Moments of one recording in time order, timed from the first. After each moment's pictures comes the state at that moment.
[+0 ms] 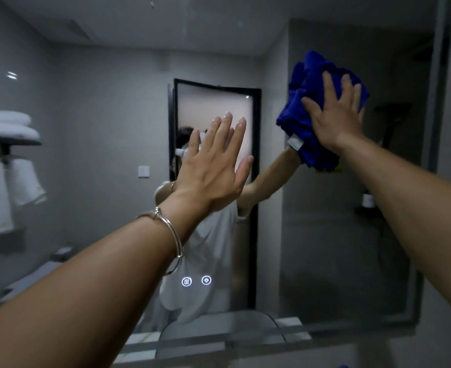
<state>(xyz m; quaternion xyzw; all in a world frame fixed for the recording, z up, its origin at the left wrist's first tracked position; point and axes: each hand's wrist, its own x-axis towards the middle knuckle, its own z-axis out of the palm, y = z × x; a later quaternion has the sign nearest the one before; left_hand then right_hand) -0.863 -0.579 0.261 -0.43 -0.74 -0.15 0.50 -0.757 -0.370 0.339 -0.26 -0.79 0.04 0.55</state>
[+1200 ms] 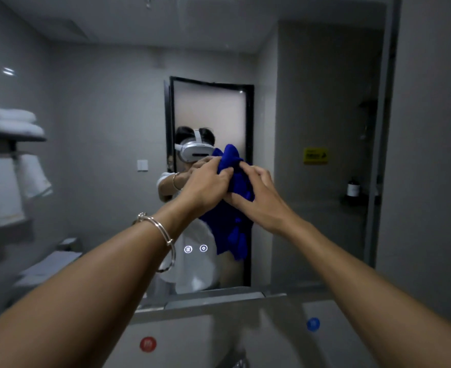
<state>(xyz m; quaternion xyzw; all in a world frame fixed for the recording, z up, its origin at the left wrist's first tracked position) -0.800 -0.622 0.239 -0.45 -0.75 -0.47 0.15 -0.714 -0.502 0.201 -0.02 -0.88 0.28 0.39</state>
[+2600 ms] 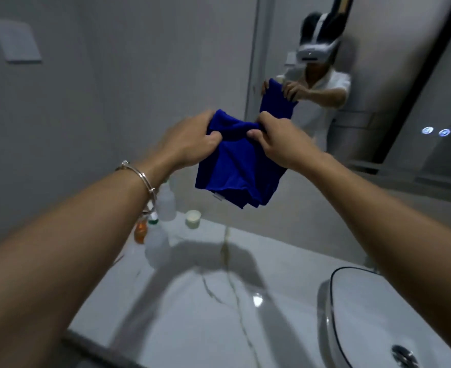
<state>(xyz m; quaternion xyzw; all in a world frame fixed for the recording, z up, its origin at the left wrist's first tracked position) -0.834 -1.187 0.091 -0.25 -0.90 -0.30 0.17 -0.792 -0.997 0.102 0.11 -0.96 0.12 0.23</state>
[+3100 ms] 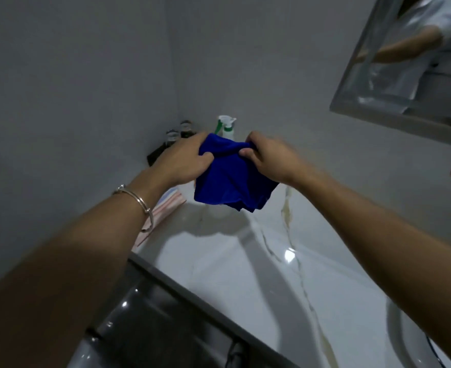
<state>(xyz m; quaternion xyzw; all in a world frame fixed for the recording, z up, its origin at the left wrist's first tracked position) -0.854 -1.365 -0.047 -0.12 -0.93 -0.34 0.00 -0.858 -1.164 -0.034 0.18 -0.97 0.16 0.02</state>
